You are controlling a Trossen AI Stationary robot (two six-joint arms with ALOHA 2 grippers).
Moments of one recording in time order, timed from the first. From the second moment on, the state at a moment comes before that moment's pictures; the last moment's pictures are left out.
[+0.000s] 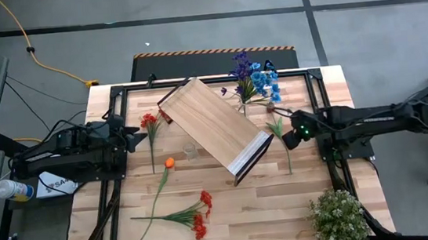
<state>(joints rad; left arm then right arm) 0.11 0.19 0.51 -0.88 -0.31 -0.79 -0.20 0.79 0.37 -0.70 0.03 0.92</state>
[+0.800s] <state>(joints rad) 0.11 0.19 0.51 -0.88 -0.31 -0.79 -0.04 0.99 0.37 -0.58 0.14 1.04</state>
